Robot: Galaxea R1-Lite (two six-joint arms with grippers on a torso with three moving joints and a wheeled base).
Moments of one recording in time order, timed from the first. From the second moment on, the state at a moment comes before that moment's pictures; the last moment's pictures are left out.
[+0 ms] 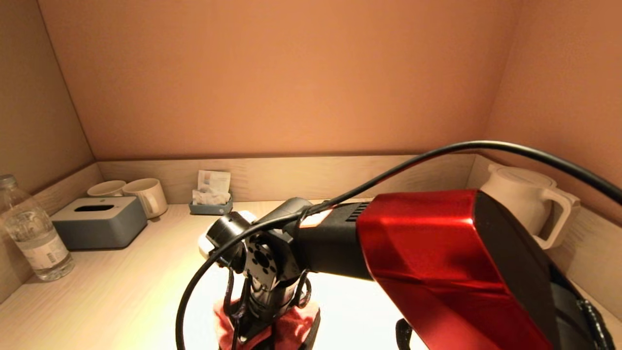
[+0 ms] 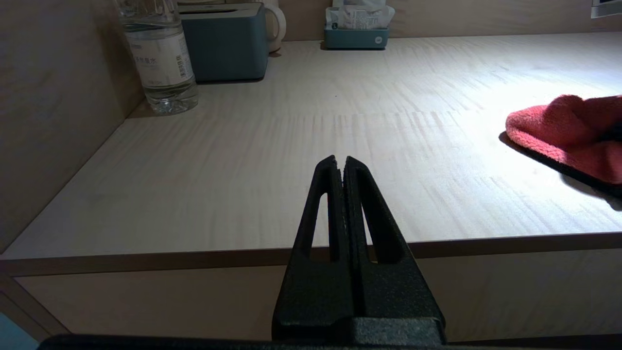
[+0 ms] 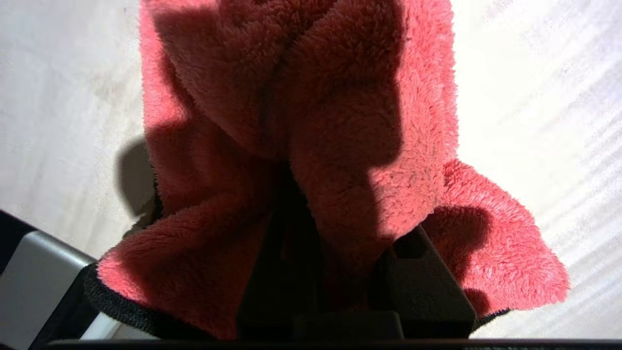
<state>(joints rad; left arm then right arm) 0.00 0.00 0.00 0.00 -0.02 0.00 0.92 2.33 -1.92 0.80 -0.05 0.24</state>
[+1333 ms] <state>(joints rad) 0.00 0.00 0.00 0.00 -0.02 0.00 0.91 2.22 -1.80 0.83 -0.04 0.26</state>
